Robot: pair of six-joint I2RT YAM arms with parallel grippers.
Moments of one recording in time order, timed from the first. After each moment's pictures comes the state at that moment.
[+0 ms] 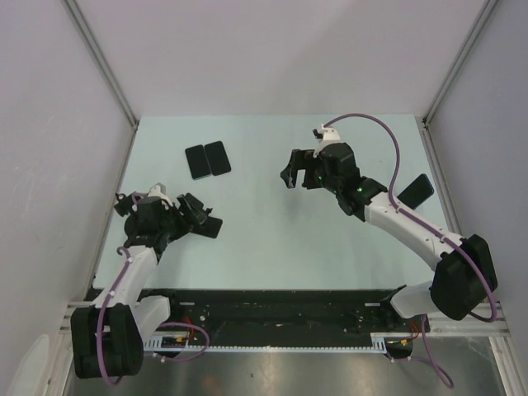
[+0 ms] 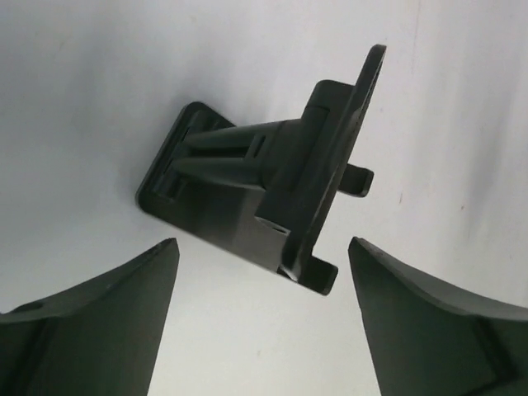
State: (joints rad) left arm 0.07 0.99 0.44 -0.17 0.25 -0.52; right arm 0.60 1.40 1.09 -0.10 0.02 0.43
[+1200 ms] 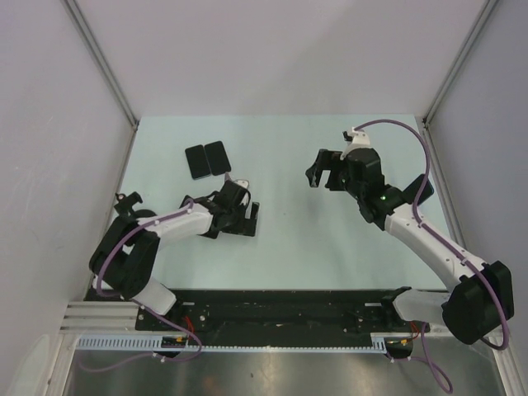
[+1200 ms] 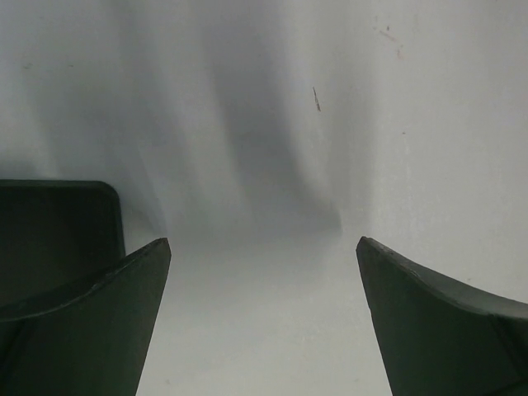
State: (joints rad) left arm -0.59 1.52 0.84 -0.36 -0.10 -0.39; right arm 0.49 1.23 0.99 -0.15 0.07 0.44
